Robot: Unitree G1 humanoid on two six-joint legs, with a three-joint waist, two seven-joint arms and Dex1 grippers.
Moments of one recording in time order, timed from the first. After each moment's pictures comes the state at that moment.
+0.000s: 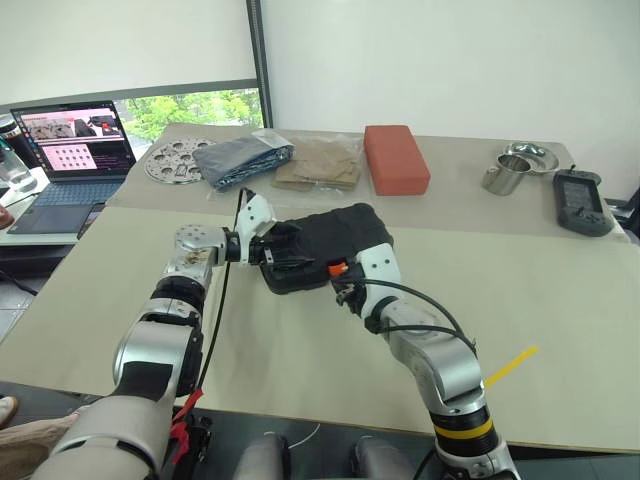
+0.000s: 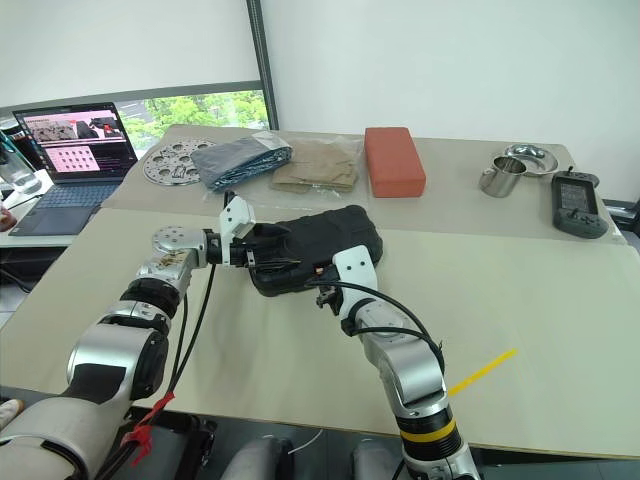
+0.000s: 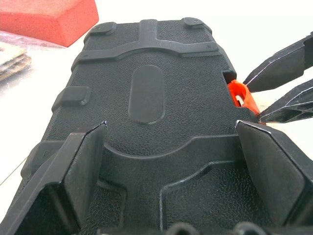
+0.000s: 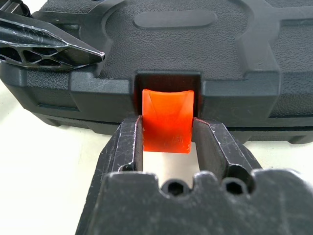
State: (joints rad) left arm -0.99 0.36 -0.03 1.13 -0.04 -0.21 -1.28; right arm -0.29 -0.04 0.22 -0.40 0.10 0.93 0.12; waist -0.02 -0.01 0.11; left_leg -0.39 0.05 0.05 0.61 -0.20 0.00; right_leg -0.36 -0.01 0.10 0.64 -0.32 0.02
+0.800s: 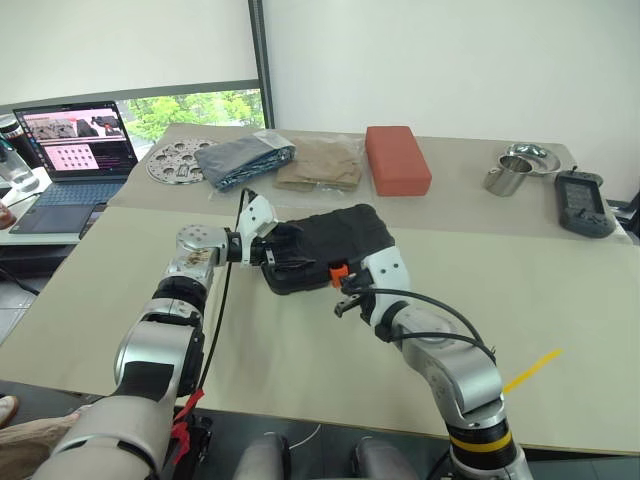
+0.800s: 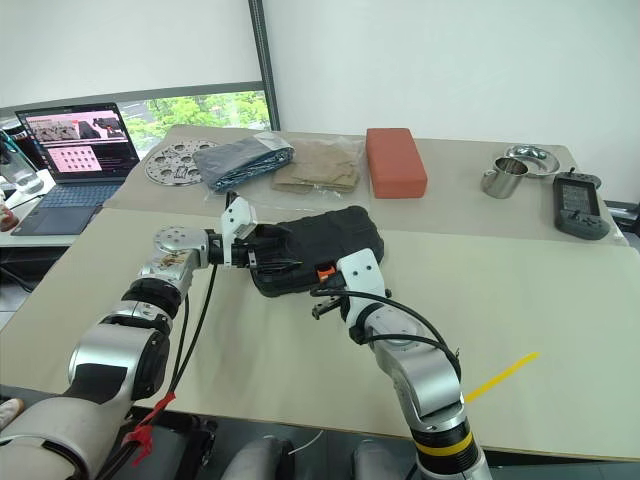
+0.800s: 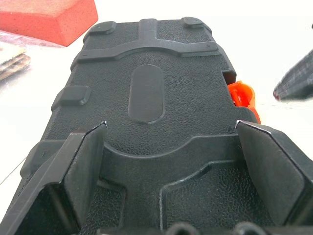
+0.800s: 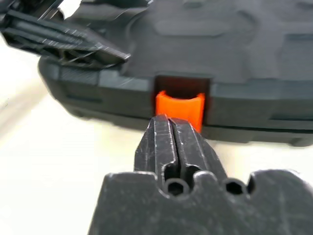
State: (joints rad) left arm -0.99 0.36 -0.03 1.13 -0.03 -0.21 -1.27; right arm -0.25 -0.11 0.23 -0.50 0.14 0.97 0.19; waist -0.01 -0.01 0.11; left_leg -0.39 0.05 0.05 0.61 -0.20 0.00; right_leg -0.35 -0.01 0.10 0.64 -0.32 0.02
